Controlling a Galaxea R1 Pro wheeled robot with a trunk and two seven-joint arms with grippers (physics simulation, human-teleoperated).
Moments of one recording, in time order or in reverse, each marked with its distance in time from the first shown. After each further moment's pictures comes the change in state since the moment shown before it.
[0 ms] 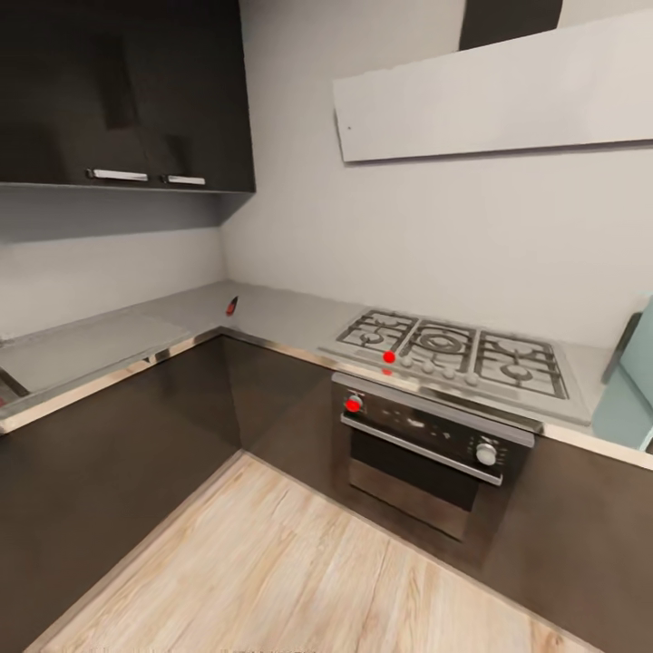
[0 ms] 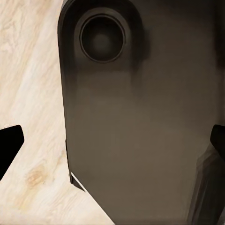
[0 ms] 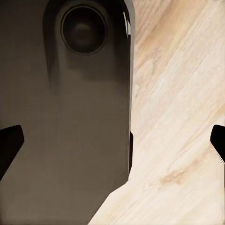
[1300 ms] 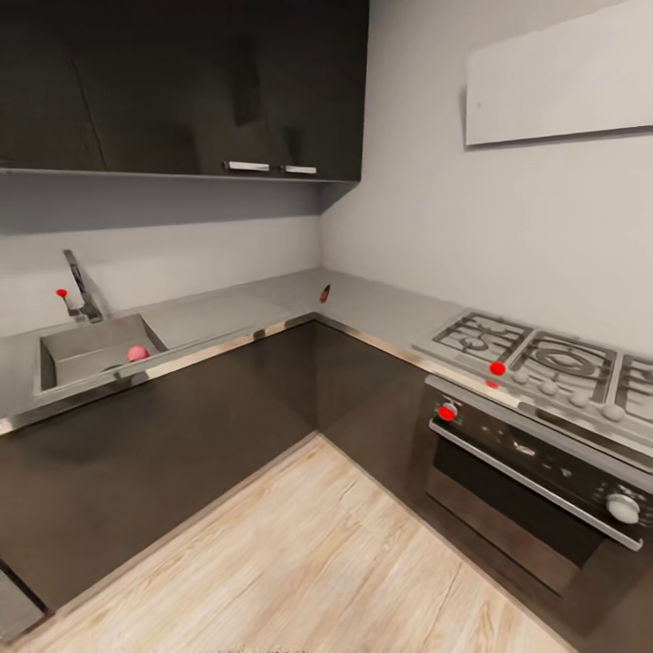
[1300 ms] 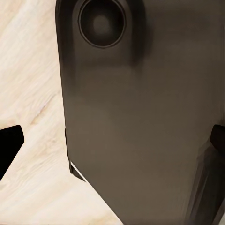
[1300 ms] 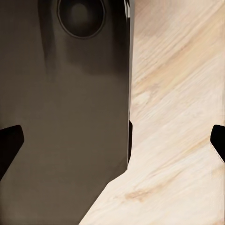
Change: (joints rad) left arm 0.000 0.000 0.000 0.000 0.000 0.000 0.000; right arm 0.000 0.000 0.000 0.000 0.000 0.002 -0.003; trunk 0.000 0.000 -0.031
